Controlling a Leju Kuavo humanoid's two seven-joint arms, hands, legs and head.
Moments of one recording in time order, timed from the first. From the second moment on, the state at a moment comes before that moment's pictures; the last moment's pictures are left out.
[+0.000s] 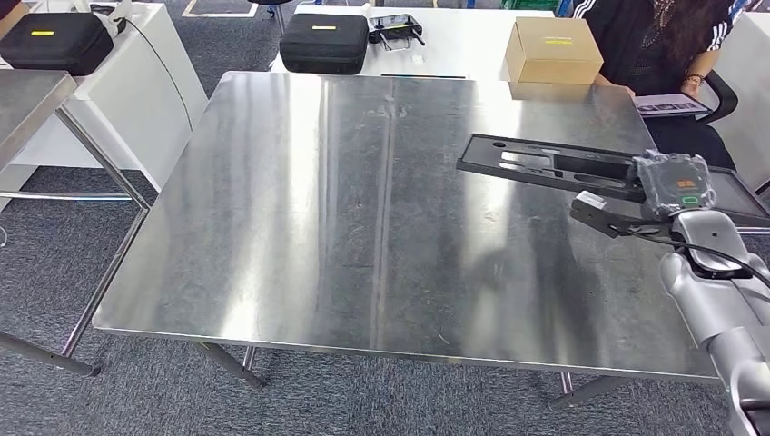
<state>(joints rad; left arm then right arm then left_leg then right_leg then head) -0.04 0.03 -0.64 -0.18 0.62 0.21 -0.40 -0.83 -0.52 0.44 -0.73 1.12 -0.37 -0.07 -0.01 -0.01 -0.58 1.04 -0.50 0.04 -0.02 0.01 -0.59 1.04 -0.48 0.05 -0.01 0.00</state>
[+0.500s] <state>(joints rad) -0.03 0.03 -0.65 -0.18 0.62 0.22 -0.37 -0.94 -0.50 0.49 -0.70 1.12 -0.39 0.08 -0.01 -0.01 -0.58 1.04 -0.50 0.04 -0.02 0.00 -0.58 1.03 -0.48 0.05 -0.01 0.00</state>
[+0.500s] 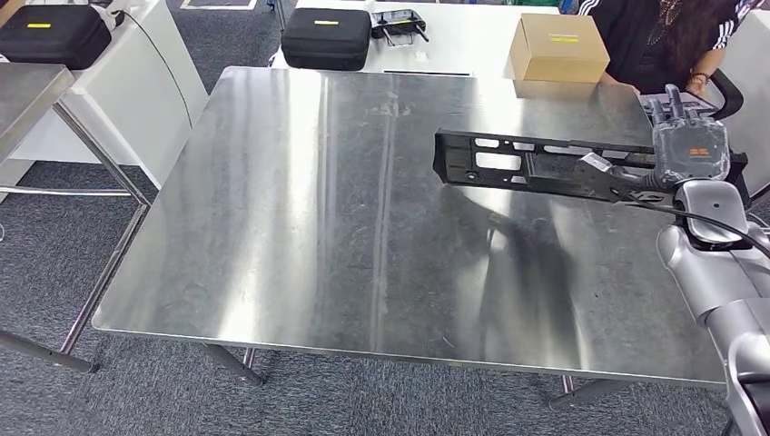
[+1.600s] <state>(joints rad) -0.03 0.03 -0.65 -0.18 0.64 0.21 -0.35 -0.88 -0.52 0.28 -0.92 0.18 -0.10 -0.27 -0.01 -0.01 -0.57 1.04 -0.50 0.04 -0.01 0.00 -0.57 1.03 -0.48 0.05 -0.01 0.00</state>
